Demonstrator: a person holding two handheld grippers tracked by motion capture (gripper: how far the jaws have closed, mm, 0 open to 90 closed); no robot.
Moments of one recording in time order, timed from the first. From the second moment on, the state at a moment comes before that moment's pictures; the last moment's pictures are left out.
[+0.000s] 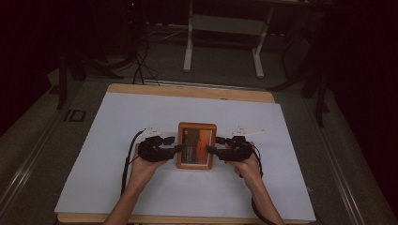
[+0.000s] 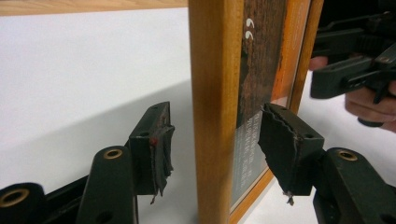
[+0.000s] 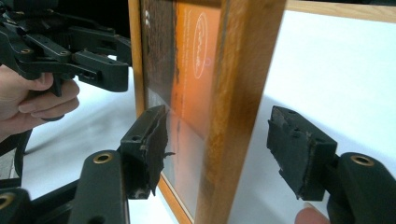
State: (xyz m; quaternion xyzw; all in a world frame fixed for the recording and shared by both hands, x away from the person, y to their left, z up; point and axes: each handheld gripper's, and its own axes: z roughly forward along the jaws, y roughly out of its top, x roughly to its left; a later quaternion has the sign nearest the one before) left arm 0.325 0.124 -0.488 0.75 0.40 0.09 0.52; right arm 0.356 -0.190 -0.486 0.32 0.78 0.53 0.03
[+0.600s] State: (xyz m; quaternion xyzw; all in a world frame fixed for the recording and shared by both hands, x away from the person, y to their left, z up) left arm 0.313 0.173 -0.476 0.73 0.45 0.13 0.50; right arm 0.353 -0.232 -0.470 0.34 0.78 0.53 0.05
